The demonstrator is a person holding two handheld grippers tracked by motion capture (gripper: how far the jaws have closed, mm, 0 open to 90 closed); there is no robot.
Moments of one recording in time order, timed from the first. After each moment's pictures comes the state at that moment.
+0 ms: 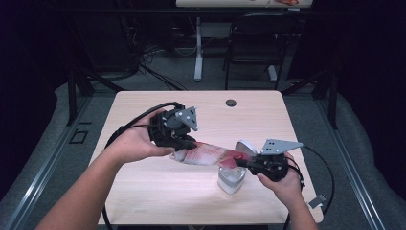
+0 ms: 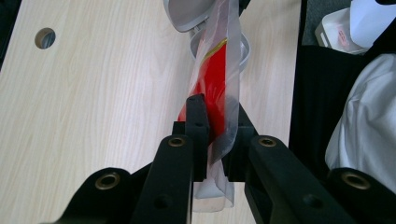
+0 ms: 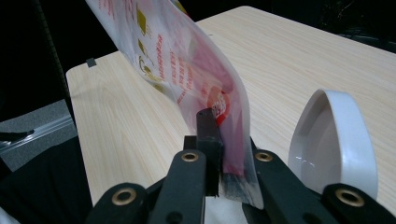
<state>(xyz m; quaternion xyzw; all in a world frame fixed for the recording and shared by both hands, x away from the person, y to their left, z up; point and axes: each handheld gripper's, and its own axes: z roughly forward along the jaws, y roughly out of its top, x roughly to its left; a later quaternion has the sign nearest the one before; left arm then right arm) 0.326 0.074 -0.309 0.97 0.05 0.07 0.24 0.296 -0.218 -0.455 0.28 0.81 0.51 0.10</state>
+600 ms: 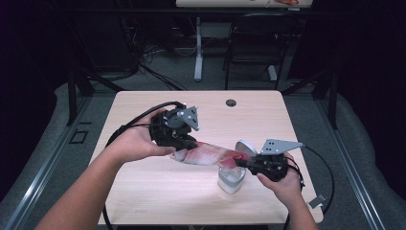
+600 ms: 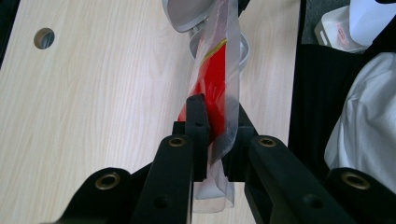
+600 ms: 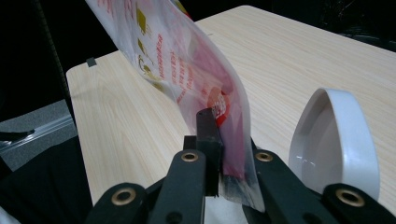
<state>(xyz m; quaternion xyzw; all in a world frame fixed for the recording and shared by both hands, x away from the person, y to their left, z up) 0.326 0.072 -0.307 0.97 0.04 0.07 0.23 0.297 -0.217 -0.456 0.28 0.81 0.51 0.10</state>
